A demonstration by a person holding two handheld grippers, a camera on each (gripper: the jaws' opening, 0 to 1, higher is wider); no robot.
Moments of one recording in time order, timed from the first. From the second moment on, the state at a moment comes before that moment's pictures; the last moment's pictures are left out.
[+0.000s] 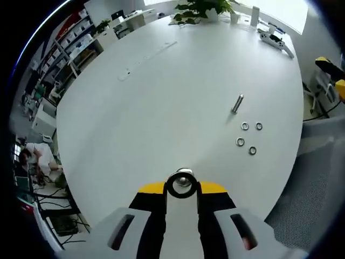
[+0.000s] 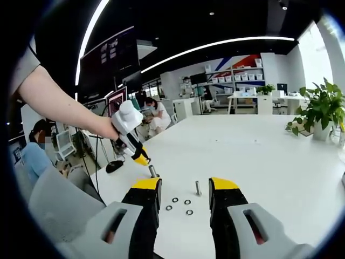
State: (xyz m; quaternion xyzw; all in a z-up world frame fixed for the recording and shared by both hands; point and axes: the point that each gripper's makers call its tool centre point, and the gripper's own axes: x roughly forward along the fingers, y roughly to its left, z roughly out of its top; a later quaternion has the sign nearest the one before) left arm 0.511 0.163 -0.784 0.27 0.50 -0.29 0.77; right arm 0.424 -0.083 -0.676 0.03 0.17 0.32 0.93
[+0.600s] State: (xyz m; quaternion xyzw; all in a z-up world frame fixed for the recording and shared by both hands) left arm 0.518 0.162 -0.800 0.29 0.52 -0.29 0.75; right arm 0.424 -0.084 -0.677 0.03 0.17 0.32 0.93
